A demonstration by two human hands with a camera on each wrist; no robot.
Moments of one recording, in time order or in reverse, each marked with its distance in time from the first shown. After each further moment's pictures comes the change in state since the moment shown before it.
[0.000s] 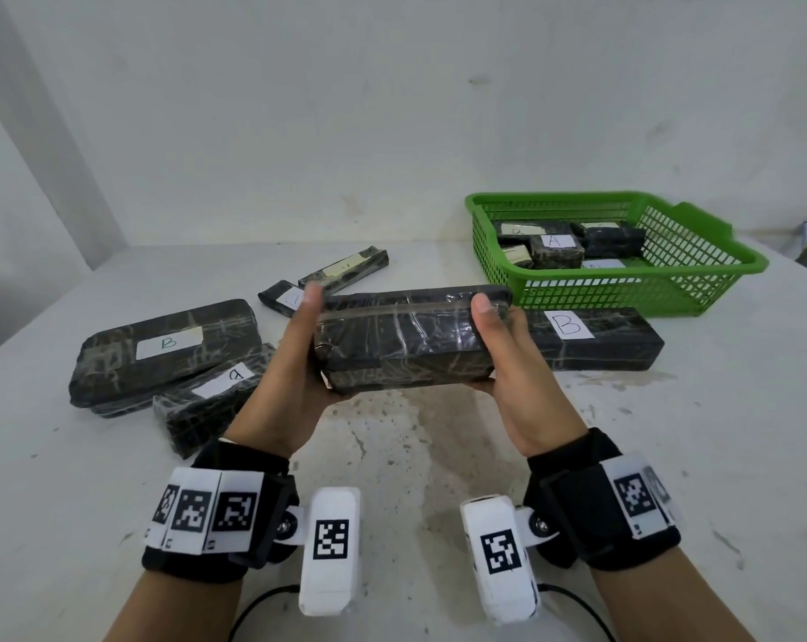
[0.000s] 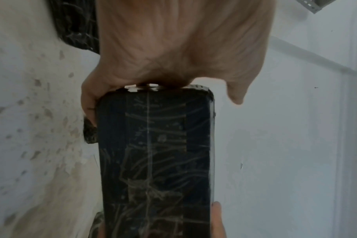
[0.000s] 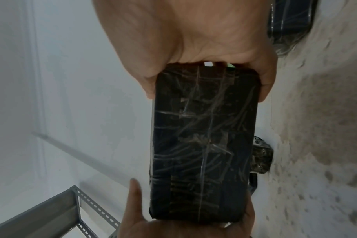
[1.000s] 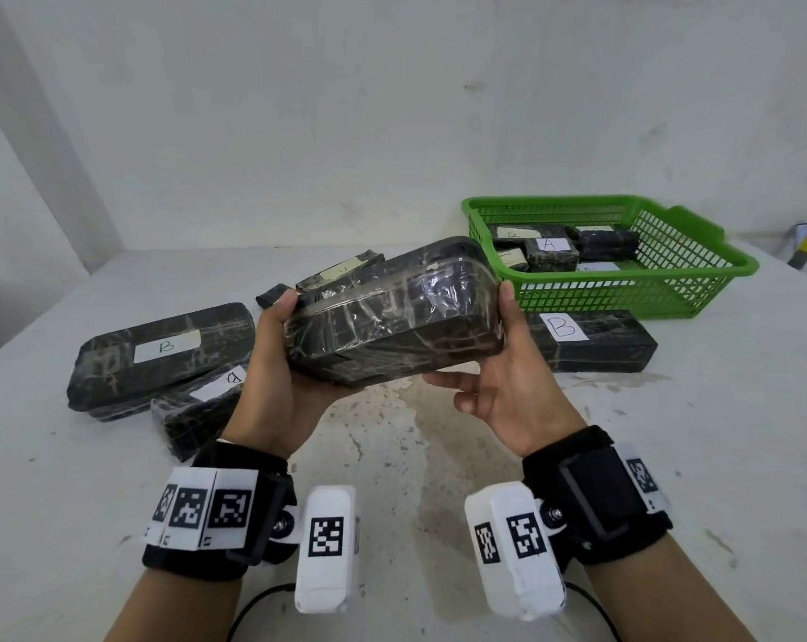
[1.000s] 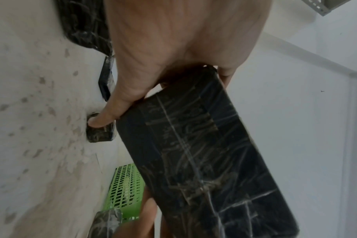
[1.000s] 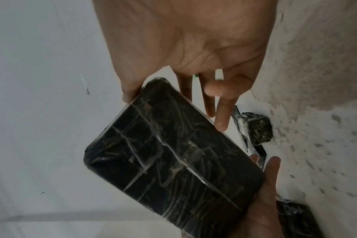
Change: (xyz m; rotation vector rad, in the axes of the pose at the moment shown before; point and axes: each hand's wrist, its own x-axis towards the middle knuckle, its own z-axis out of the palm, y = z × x) left_hand 0.000 0.005 0.001 -0.283 0.045 0.033; right_hand 0.003 -0.002 -0.010 0.237 -0.122 0.185
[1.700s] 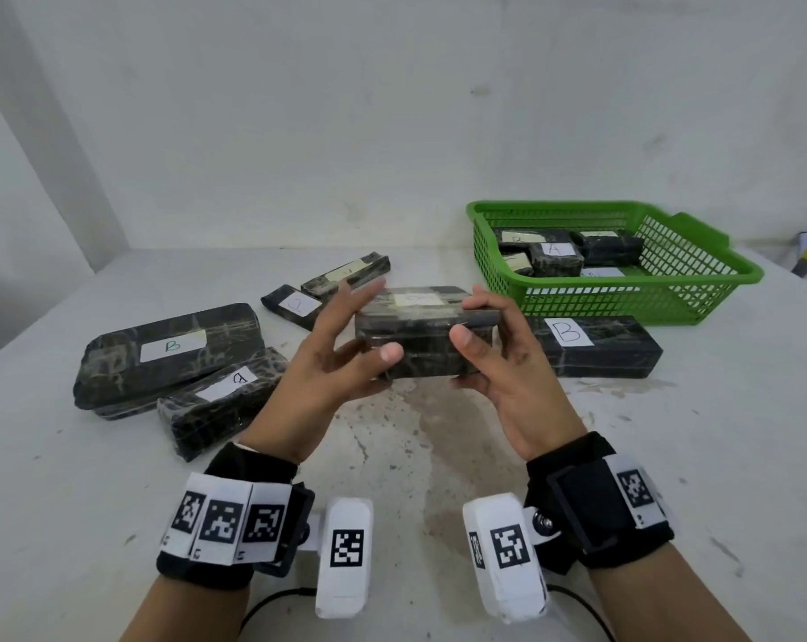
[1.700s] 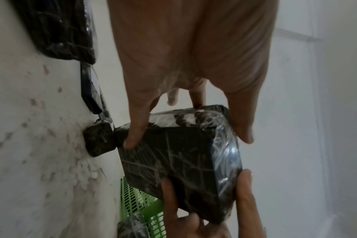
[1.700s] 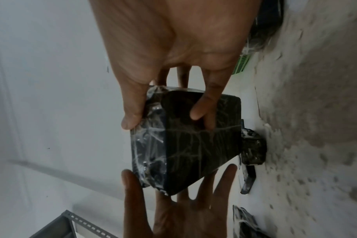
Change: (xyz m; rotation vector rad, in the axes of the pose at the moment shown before) left_hand 0.006 -0.015 -0.010 0.425 -0.311 0.231; right_hand 0.005 0.010 0.001 -0.097 -0.021 -0.379
